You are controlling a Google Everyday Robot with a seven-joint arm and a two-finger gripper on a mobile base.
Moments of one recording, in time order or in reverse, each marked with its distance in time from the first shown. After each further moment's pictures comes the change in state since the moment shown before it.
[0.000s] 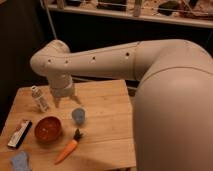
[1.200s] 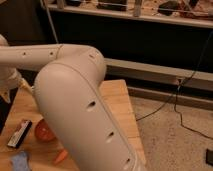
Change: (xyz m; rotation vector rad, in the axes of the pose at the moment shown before) arm -0.082 0.215 0.008 -0.066 0.004 -0.282
